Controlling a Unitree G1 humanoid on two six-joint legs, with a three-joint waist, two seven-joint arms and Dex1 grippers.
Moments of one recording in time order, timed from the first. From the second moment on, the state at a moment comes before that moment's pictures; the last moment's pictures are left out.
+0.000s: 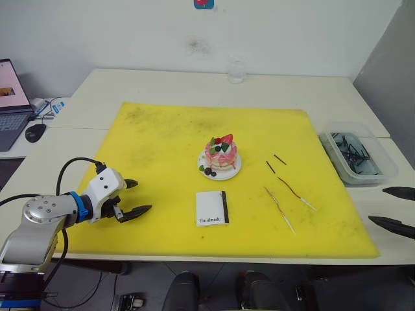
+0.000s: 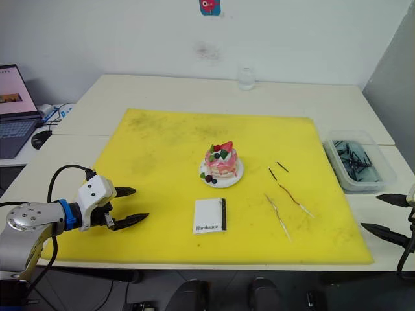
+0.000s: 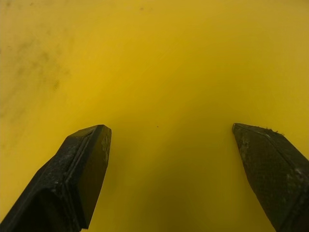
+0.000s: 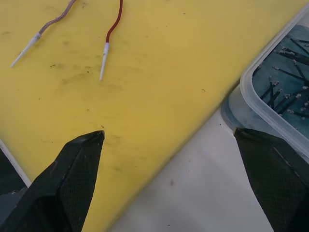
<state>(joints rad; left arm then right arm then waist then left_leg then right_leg) -0.05 0.91 0.16 -0.06 -0.25 0.29 -1.02 0.29 -1.06 -0.64 -0.08 0.41 0.31 1.26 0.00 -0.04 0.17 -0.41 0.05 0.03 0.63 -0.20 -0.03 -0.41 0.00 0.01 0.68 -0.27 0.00</state>
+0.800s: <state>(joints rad) -0.06 0.92 0.15 0.00 -0.26 0.27 -1.08 0.31 -1.05 -0.61 -0.11 0.39 0.33 1.24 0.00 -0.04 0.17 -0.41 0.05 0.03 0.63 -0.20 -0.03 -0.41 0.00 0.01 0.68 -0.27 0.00</state>
